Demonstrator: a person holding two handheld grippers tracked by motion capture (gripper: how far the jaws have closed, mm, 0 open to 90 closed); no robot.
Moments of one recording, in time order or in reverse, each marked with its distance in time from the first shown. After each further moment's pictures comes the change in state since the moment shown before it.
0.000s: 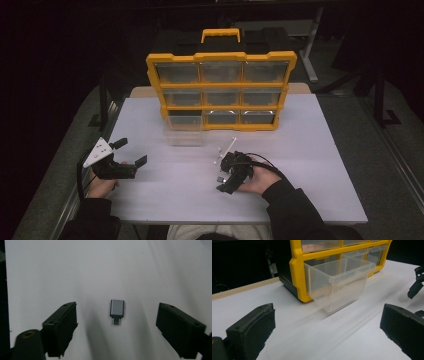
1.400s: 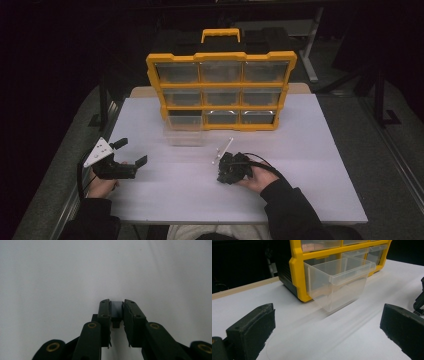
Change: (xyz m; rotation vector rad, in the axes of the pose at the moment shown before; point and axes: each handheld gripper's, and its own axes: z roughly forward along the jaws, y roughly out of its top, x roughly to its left) left arm 0.000 0.000 0.001 0.004 0.001 0.001; right arm -0.003 0.002 0.009 0.029 -0.010 0.004
